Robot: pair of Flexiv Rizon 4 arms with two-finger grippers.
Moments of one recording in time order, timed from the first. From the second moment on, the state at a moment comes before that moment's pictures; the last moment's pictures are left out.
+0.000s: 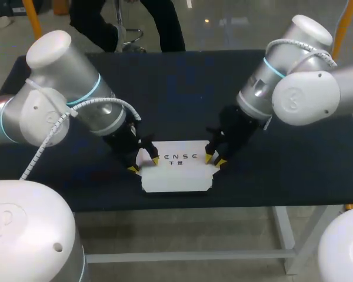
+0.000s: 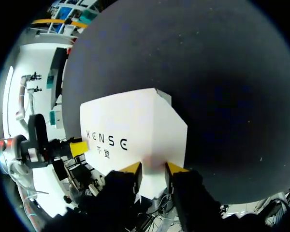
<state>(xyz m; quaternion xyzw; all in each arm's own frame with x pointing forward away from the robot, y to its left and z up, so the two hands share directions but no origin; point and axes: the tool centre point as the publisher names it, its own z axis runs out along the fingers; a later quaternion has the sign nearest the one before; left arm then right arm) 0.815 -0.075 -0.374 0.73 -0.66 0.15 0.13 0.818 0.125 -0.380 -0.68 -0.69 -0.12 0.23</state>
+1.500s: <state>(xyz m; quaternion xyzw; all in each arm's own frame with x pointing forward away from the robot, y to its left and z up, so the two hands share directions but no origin) 0.813 -0.072 -0.379 0.71 -0.66 0.20 0.14 0.816 0.123 -0.385 -0.67 -0.68 -0.18 0.23</state>
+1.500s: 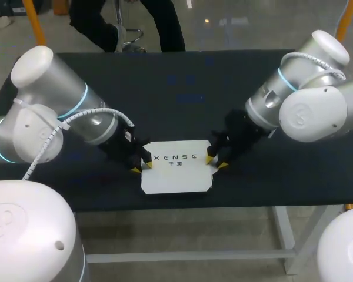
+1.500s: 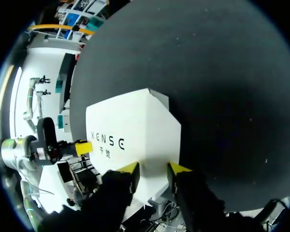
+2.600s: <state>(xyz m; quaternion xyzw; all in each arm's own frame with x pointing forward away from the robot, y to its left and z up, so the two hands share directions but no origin) 0.811 -0.072 -0.382 0.71 -0.66 0.20 0.14 0.815 0.121 -0.385 -0.67 -0.68 -0.21 0.24</state>
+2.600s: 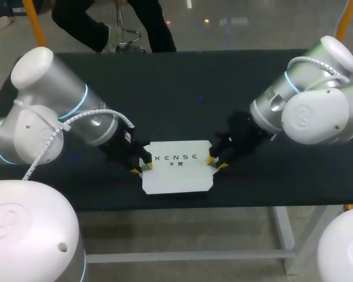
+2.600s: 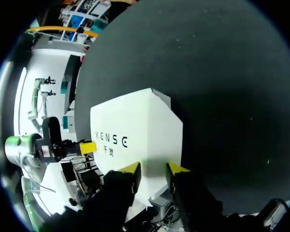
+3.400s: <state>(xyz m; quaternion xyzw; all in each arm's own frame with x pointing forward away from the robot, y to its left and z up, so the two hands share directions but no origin) 0.811 -0.070 -0.386 0.68 -0.67 0.24 0.16 0.817 0.123 -0.390 -0.66 -0.67 -0.23 0.26</state>
